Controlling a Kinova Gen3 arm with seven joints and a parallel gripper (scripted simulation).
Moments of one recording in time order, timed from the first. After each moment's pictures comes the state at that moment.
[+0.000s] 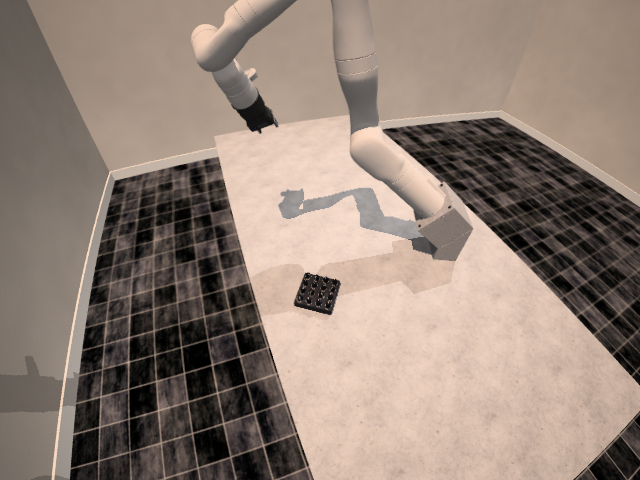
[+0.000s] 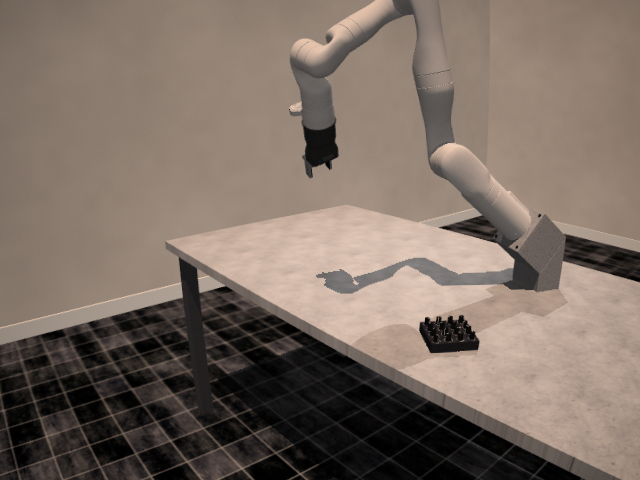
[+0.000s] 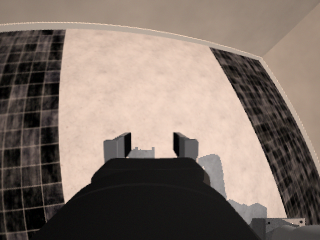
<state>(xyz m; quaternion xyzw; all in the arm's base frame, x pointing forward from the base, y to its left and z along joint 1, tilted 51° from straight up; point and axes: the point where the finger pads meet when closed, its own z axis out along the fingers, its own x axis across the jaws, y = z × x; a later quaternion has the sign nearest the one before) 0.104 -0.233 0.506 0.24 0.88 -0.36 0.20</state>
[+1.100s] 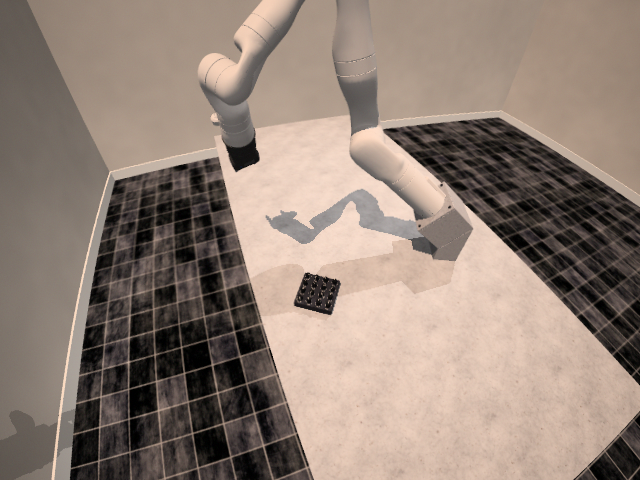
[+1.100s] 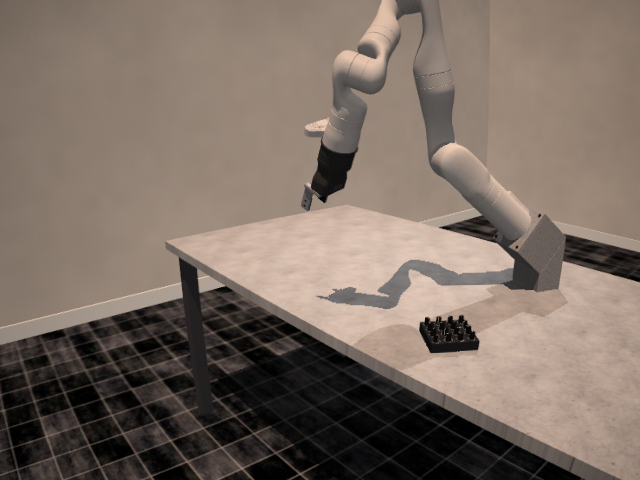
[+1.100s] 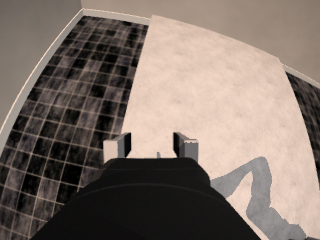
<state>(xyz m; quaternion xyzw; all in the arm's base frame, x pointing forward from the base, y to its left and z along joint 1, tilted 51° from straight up) 0.234 -0.148 0.504 0.06 0.85 -0.44 0.28</state>
